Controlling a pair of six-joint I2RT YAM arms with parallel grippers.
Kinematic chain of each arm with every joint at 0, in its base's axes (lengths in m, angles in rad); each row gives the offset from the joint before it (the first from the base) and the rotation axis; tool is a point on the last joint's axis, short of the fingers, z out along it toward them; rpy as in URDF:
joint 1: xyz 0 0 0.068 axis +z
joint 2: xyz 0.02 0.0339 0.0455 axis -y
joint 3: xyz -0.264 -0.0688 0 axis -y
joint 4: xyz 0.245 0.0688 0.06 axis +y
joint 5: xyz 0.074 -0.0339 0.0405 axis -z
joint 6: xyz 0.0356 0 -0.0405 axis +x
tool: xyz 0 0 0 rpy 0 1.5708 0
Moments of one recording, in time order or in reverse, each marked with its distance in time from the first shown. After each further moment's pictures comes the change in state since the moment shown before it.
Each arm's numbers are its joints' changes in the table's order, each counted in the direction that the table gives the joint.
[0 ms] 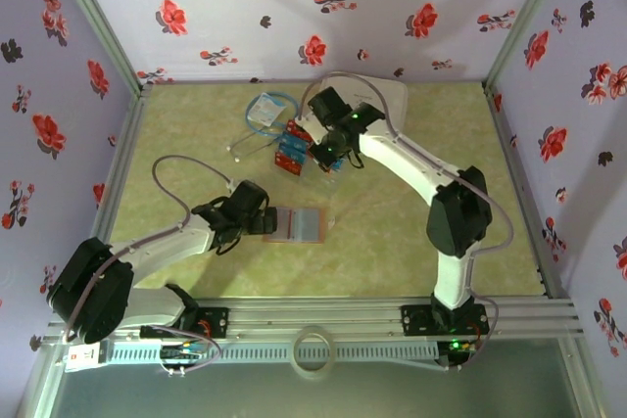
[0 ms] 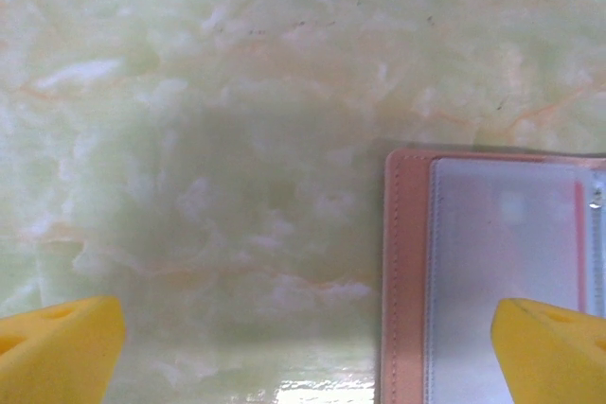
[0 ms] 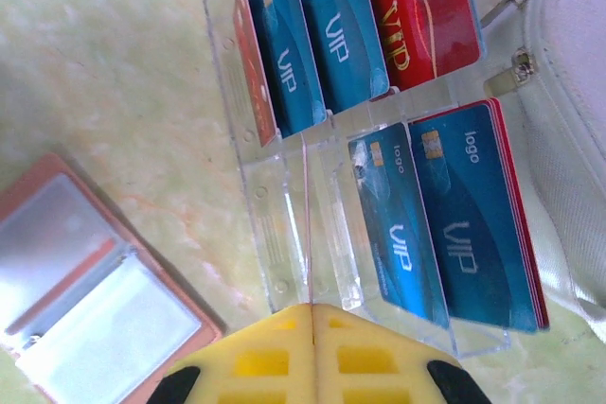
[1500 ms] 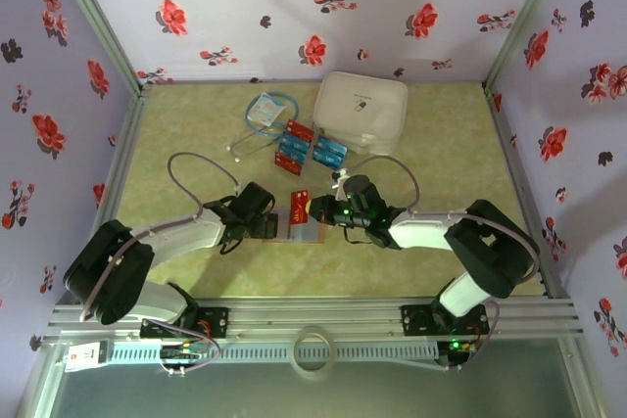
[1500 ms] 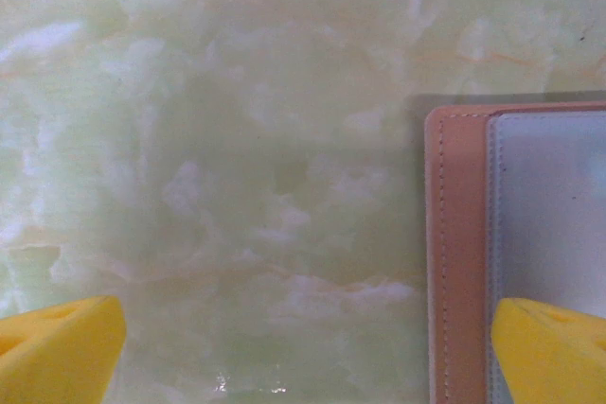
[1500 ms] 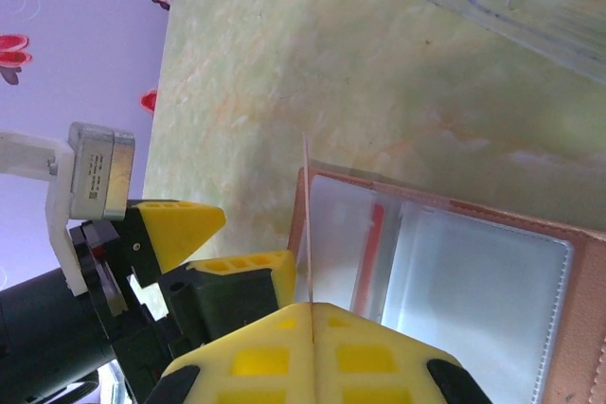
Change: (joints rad) left arm -0.005 -0.121 0.006 0.000 -0.005 0.057; right arm 0.098 0.315 -1.137 -1.390 -0.282 1.099
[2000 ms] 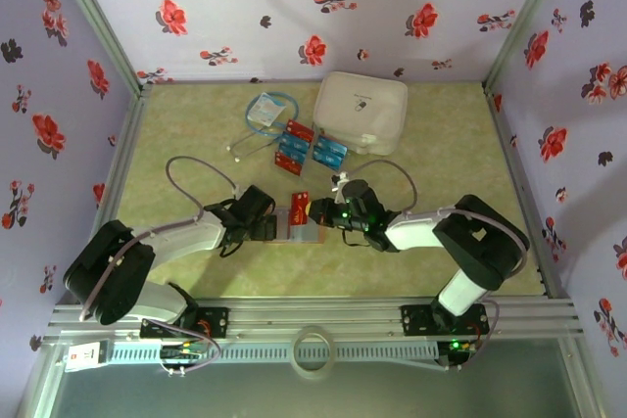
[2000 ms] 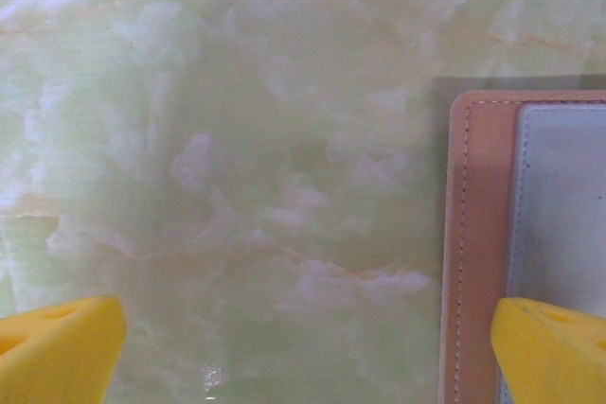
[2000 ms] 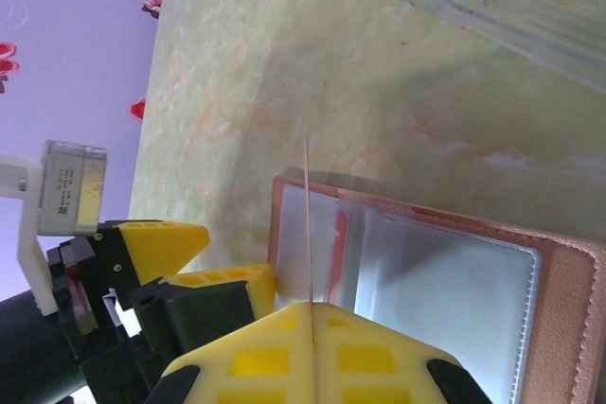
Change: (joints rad) left arm -0.016 0.000 -0.023 -0.009 -0.019 -0.062; right arm 0.012 -0.070 -0.025 -0.101 0.029 0.012
